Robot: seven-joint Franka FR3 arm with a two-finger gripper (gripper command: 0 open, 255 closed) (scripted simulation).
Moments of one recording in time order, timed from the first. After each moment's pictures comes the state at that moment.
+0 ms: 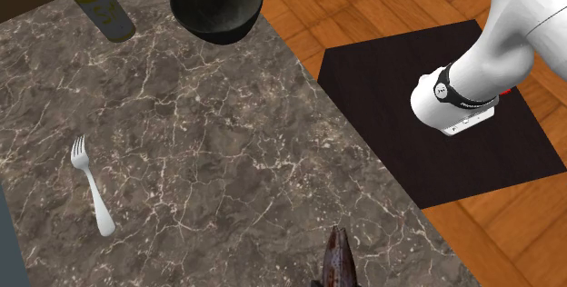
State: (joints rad) arm 0.12 -0.18 0.43 -2.07 -0.05 1.95 -0.65
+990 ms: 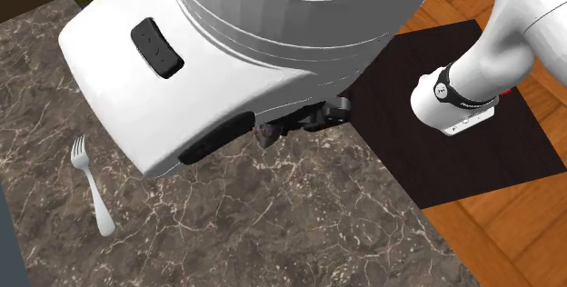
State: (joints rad) arm -0.01 -0.32 0.18 -2.22 -0.04 1.99 -1.03
